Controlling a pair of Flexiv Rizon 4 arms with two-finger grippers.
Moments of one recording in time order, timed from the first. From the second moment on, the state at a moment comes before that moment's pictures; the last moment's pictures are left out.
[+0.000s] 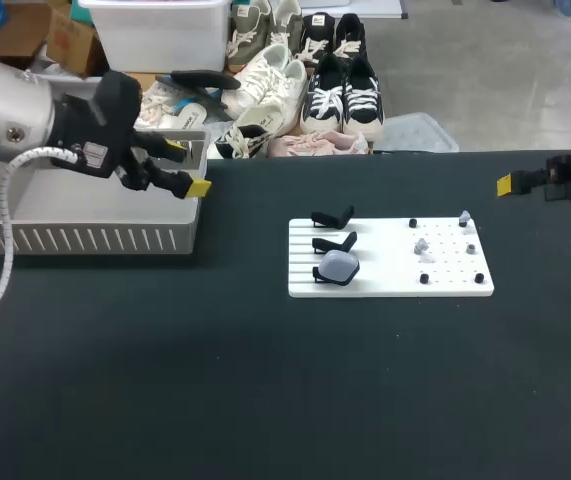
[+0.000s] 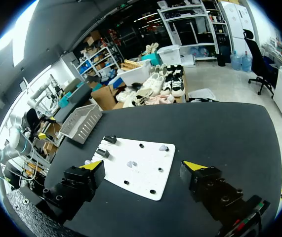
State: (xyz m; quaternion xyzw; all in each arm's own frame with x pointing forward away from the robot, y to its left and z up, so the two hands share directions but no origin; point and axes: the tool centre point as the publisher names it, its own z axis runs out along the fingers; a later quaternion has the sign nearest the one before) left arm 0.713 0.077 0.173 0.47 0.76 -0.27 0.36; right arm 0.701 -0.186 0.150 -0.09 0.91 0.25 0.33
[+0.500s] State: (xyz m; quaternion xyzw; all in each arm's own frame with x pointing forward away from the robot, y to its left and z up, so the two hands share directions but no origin) left arm 0.706 0.021 0.131 0.59 0.68 -0.30 0.33; right arm 0.701 -0.186 0.150 -0.09 0.91 0.25 0.33
